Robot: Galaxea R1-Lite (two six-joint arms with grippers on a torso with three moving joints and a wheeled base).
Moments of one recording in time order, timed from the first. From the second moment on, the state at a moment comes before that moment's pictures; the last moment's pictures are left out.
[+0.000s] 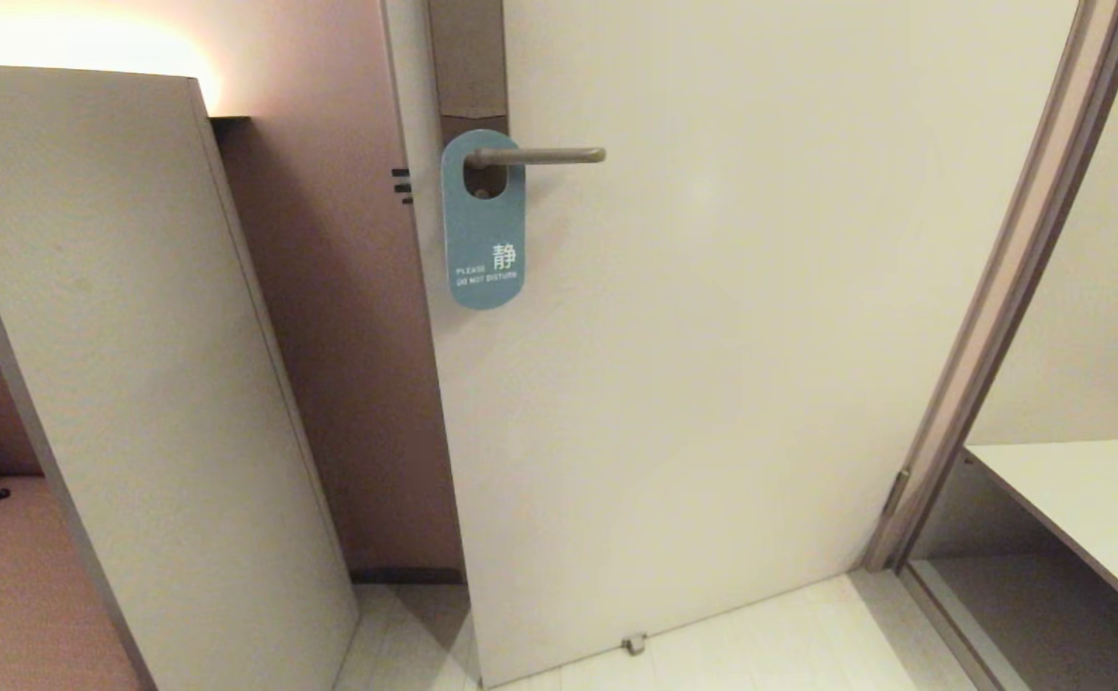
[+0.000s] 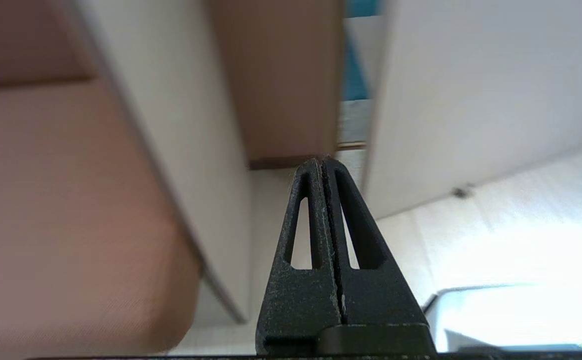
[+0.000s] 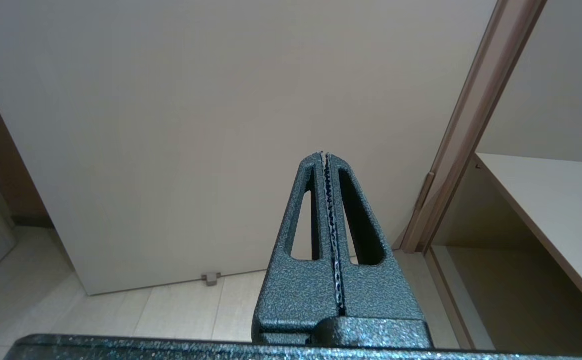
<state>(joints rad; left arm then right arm) -0.01 0.27 0.00 0.01 -0.02 0.06 0.00 0.00 0.00 0.00 0.00 -0.04</state>
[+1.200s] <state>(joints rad) 0.00 0.07 -0.06 0.02 -0.03 0.11 0.00 0.00 0.00 0.00 0.00 -0.04</state>
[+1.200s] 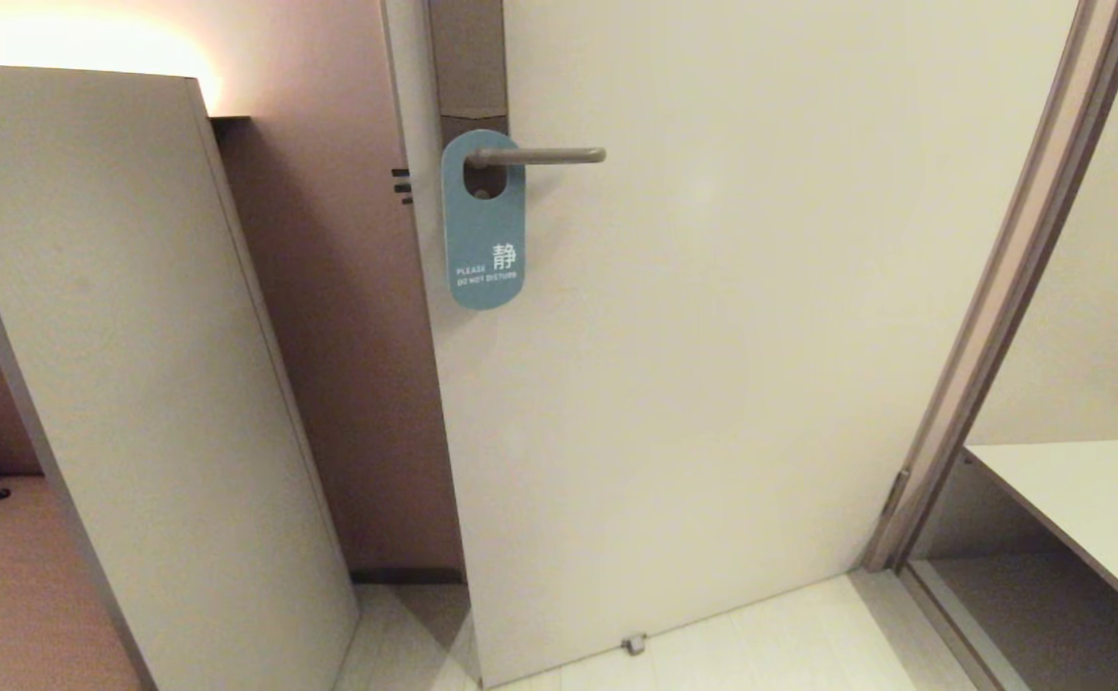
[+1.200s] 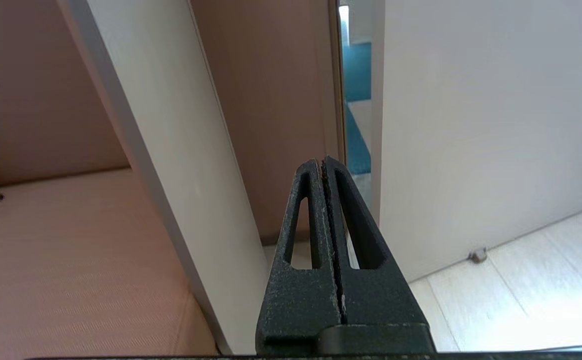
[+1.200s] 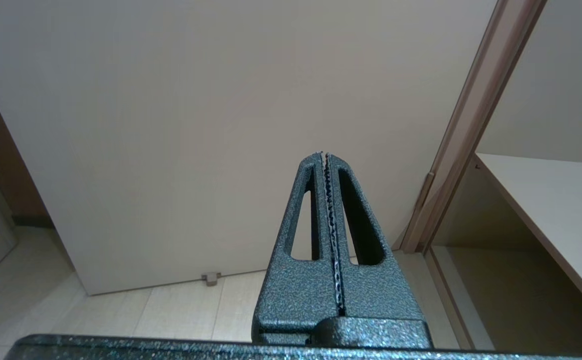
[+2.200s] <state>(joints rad) -0.03 0.78 -0.64 -0.05 -0.14 0.03 0.00 0.00 0.00 0.00 0.00 -0.04</state>
